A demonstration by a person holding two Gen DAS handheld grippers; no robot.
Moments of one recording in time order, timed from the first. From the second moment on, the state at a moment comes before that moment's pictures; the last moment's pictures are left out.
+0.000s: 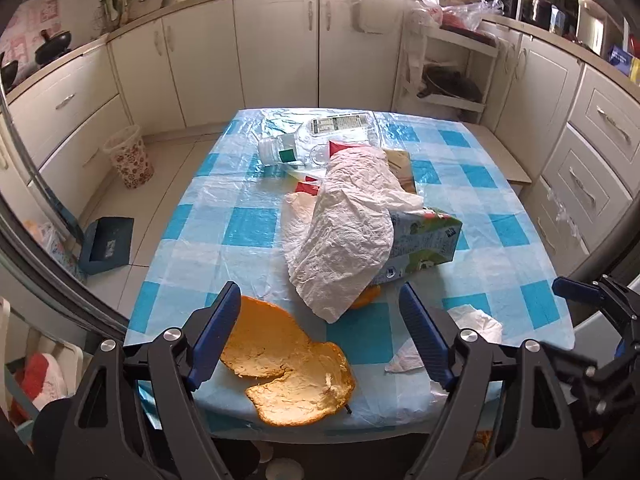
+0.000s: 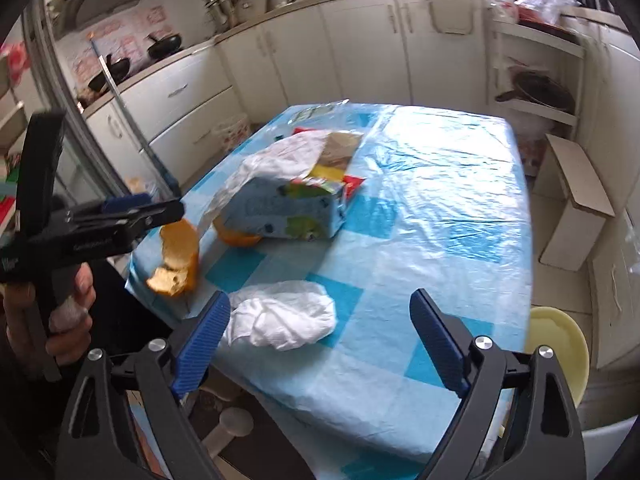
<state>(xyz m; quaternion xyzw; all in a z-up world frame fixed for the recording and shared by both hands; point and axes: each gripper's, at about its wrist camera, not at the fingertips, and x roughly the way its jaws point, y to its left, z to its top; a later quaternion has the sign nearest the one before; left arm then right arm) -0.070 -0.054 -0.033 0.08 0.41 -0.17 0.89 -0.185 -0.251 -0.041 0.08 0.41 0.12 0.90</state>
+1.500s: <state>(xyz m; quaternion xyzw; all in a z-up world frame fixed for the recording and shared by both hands) -0.047 0.014 -0.092 -0.04 0.52 -0.13 0.84 -0.152 -0.248 -0.077 0.11 0.46 0.09 0.88</state>
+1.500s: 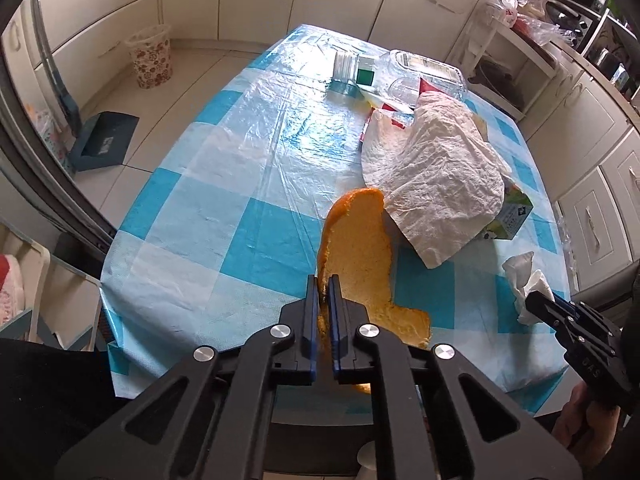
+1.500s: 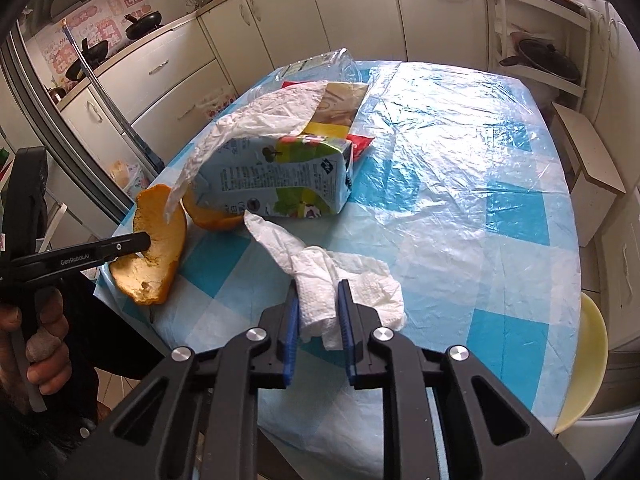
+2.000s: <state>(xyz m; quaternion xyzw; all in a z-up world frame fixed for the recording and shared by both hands) -0.065 0.041 -0.049 -0.07 0.45 -0.13 0.88 -0.153 -0.256 -0.073 0.12 0.45 0.08 0.88</state>
